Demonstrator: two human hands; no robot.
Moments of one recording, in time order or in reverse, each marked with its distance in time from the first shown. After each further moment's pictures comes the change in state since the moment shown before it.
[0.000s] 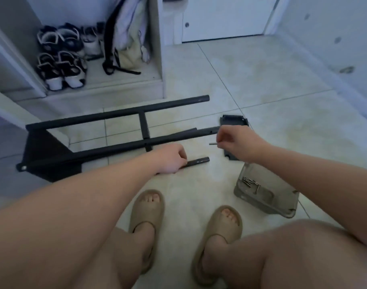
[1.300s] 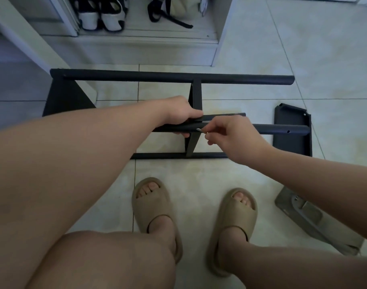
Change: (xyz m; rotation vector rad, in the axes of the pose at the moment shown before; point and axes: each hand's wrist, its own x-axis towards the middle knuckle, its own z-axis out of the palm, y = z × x) left_hand 0.088 -0.152 -0.064 -0.396 -0.009 -0.186; right_hand 0.097 -0.103 0.125 0.200 -0.147 -0.093
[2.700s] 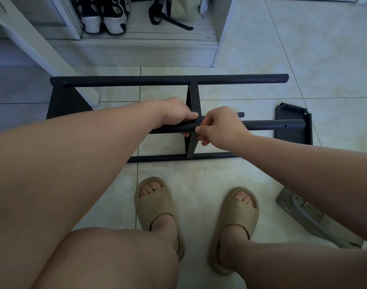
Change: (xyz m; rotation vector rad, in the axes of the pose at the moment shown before) left_hand -0.014 -0.007 0.000 -0.034 0.014 -0.011; right_hand 0.021 -0.025 0.013 -0.007 -0.002 0.211
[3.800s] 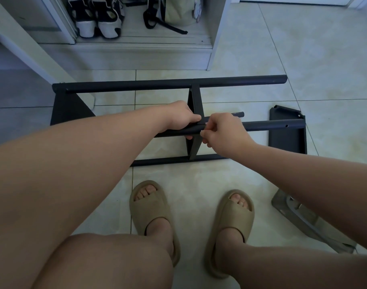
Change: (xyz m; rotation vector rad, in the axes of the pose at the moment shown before) left_hand 0.011 0.018 0.014 0.087 0.008 0.022; right_hand -0.003 0.022 -0.010 -0.060 0.070 -0.041
